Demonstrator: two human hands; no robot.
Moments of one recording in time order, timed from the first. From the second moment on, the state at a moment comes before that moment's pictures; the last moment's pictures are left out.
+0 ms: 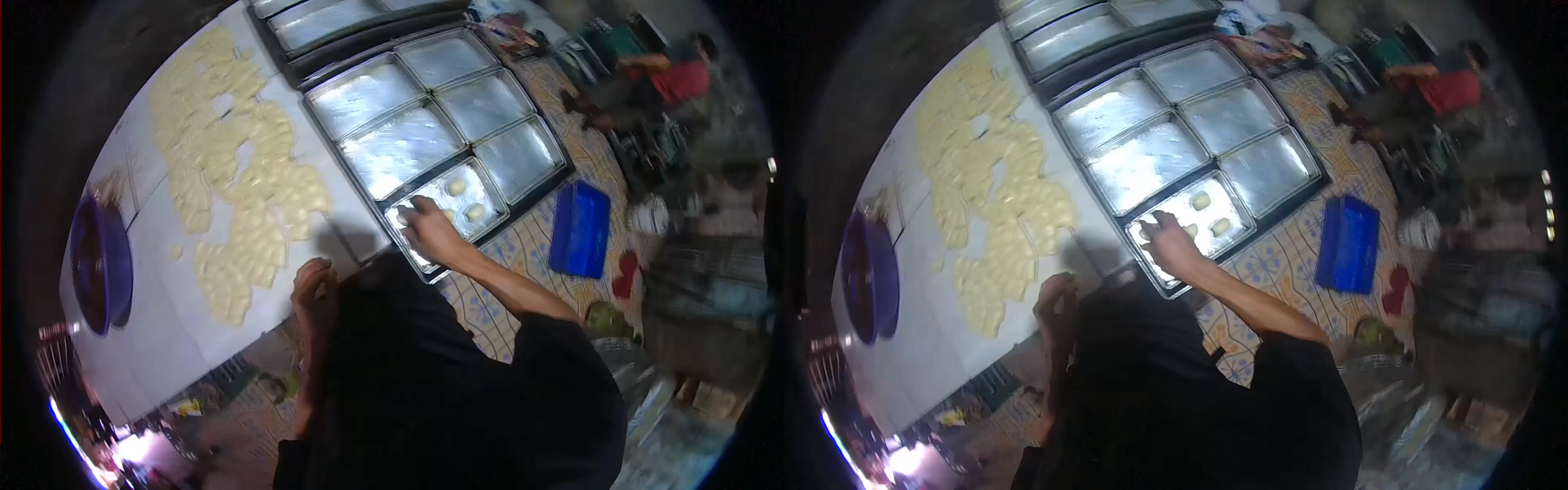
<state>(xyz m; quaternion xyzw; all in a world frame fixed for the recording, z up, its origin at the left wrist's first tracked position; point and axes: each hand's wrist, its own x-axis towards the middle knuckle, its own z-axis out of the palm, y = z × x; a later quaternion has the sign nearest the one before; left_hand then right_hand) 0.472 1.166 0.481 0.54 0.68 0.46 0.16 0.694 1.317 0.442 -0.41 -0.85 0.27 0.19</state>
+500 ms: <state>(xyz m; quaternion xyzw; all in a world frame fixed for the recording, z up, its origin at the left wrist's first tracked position) 0.380 1.178 0.470 0.49 0.63 0.56 0.22 0.489 1.250 0.426 -0.45 -0.79 0.23 0.36</state>
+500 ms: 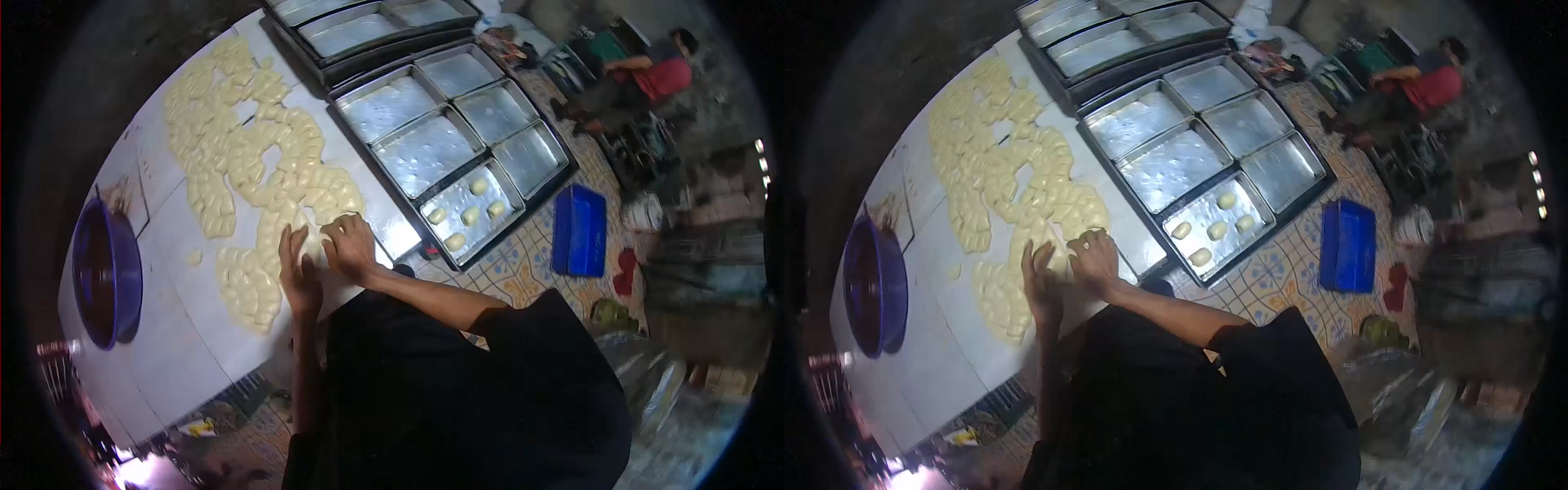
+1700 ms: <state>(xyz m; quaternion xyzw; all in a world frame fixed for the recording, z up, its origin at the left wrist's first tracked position) 0.170 1.019 0.541 0.17 0.59 0.72 0.32 0.226 1.125 0.586 -0.04 -0.81 0.52 0.27</state>
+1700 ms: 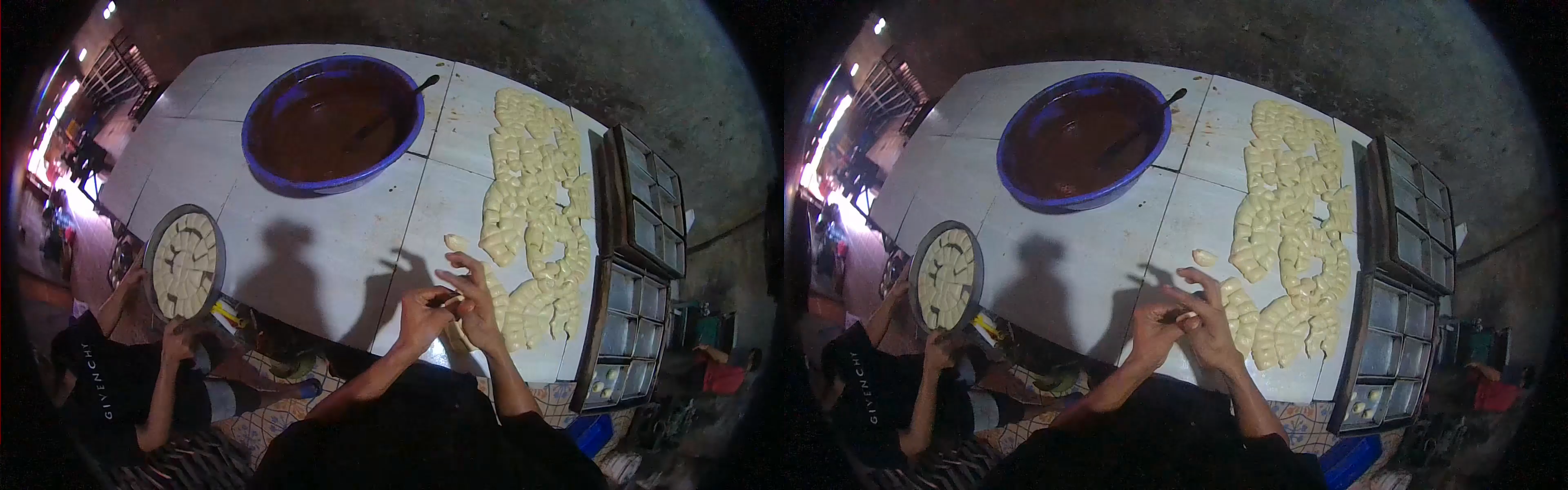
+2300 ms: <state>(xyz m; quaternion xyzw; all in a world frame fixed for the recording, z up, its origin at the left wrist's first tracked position) -0.186 1.144 0.494 0.32 0.85 0.42 0.01 0.169 1.196 0.513 -0.17 -0.59 0.77 0.19</state>
